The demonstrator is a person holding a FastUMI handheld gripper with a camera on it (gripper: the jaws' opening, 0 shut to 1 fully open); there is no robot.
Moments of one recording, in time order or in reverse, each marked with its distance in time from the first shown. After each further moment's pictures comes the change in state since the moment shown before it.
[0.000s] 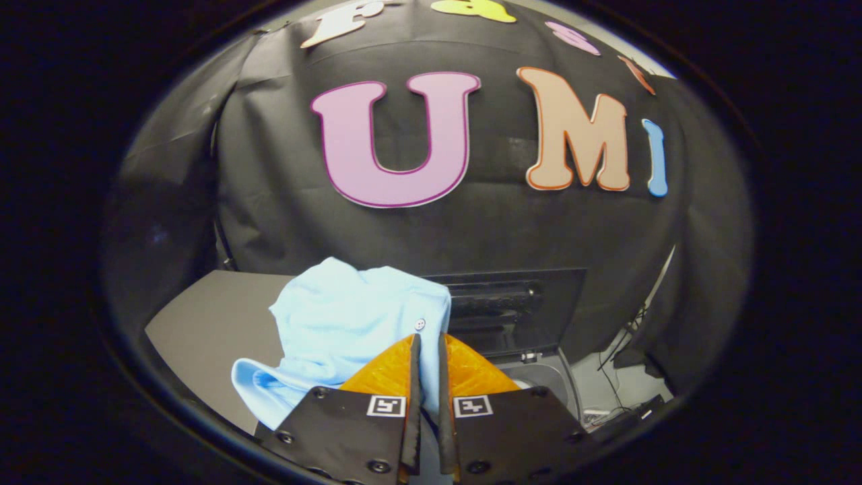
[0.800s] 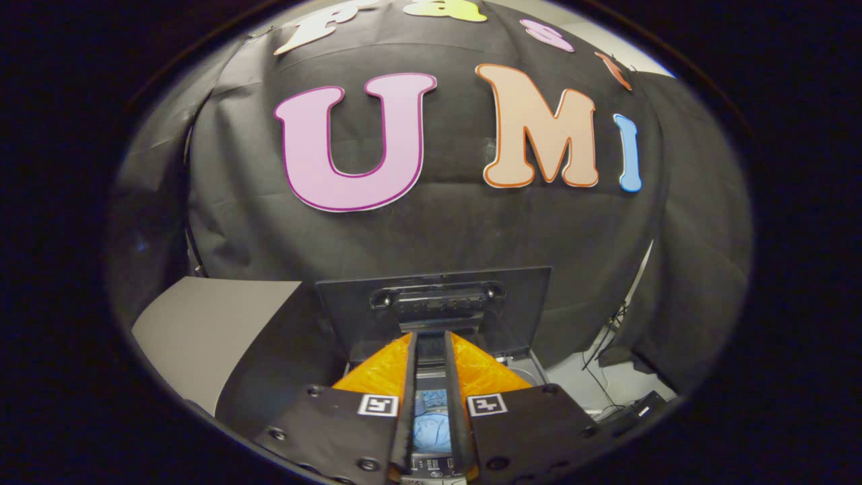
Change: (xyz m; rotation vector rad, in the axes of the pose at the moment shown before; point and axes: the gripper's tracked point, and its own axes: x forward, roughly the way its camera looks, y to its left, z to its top) arm 0.008 -0.040 -0.008 0.007 -0.021 -0.082
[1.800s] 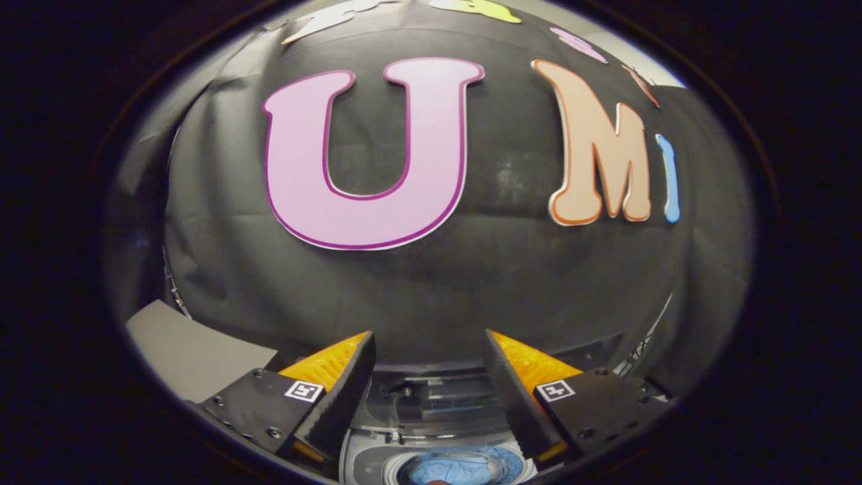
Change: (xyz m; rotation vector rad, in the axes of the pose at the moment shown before) arm 0.150 0.054 0.062 -0.048 -0.138 0.023
